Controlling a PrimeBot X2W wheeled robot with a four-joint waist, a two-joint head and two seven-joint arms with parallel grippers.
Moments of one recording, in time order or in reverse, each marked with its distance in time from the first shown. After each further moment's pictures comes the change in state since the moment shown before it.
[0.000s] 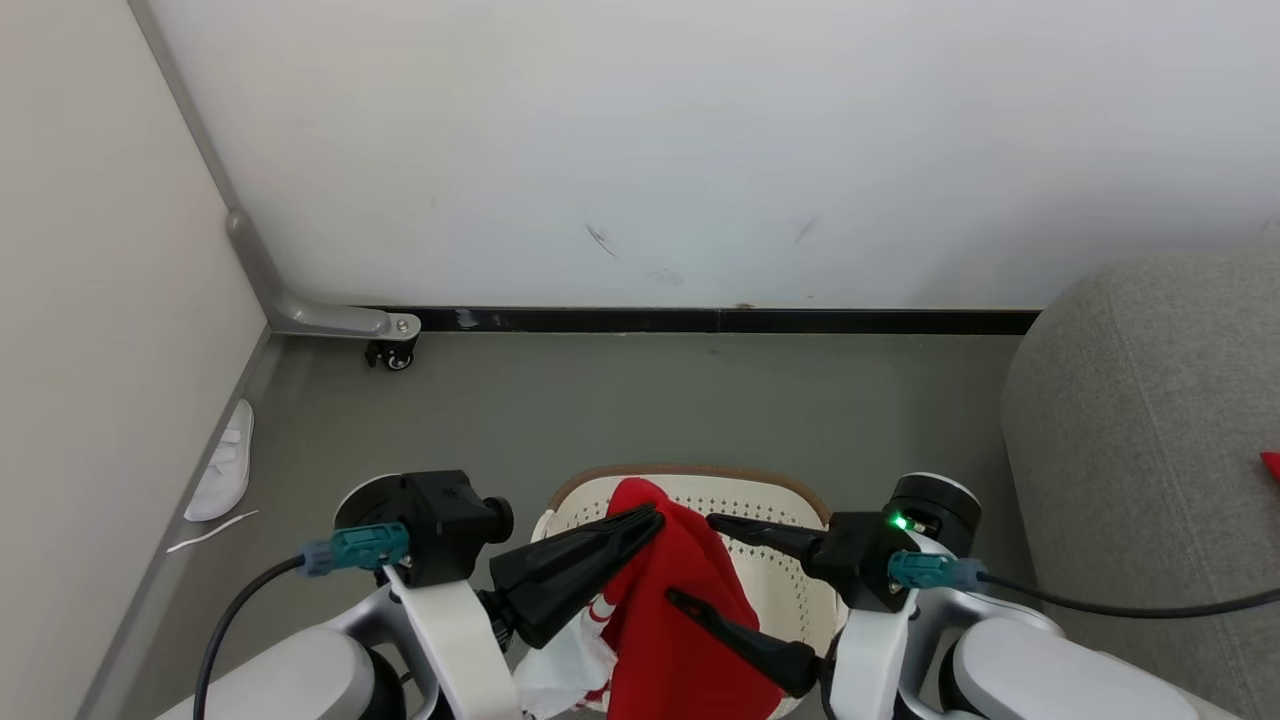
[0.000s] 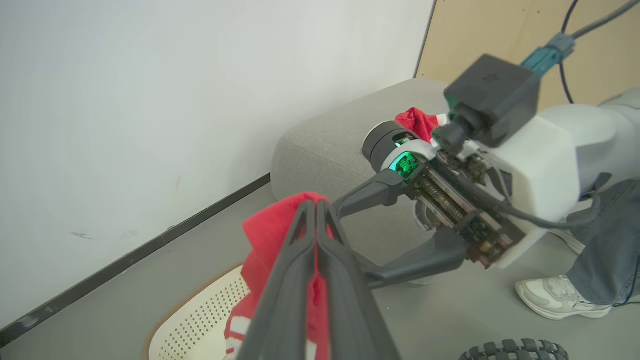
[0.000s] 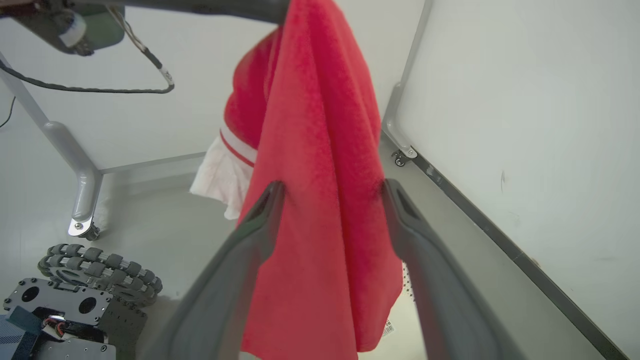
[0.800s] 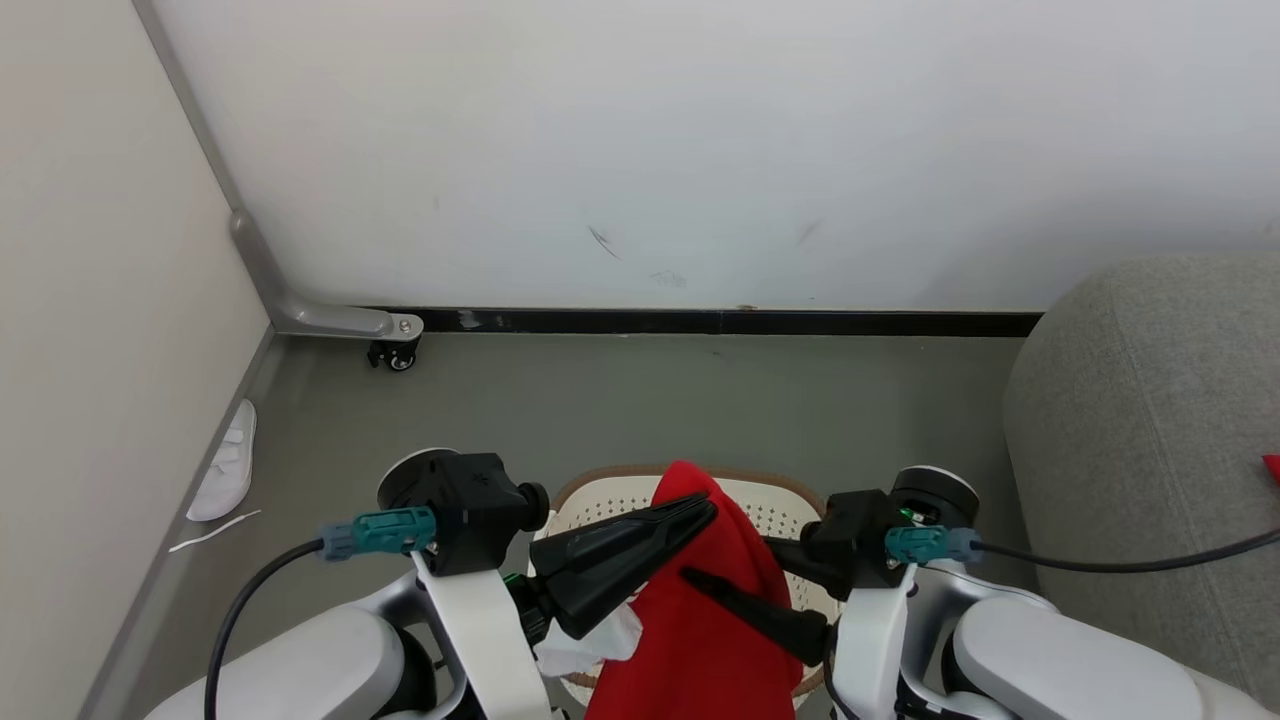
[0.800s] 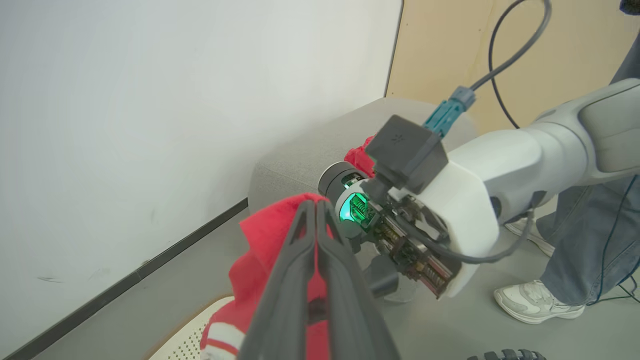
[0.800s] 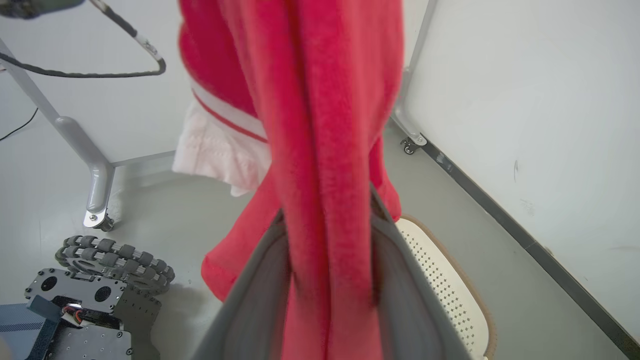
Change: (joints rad) left arm -0.091 -0.022 -0.064 -0.037 -0.039 -0.008 -0.019; right arm -0.096 -0.019 0.111 0.045 0.112 0.000 0.002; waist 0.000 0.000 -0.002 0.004
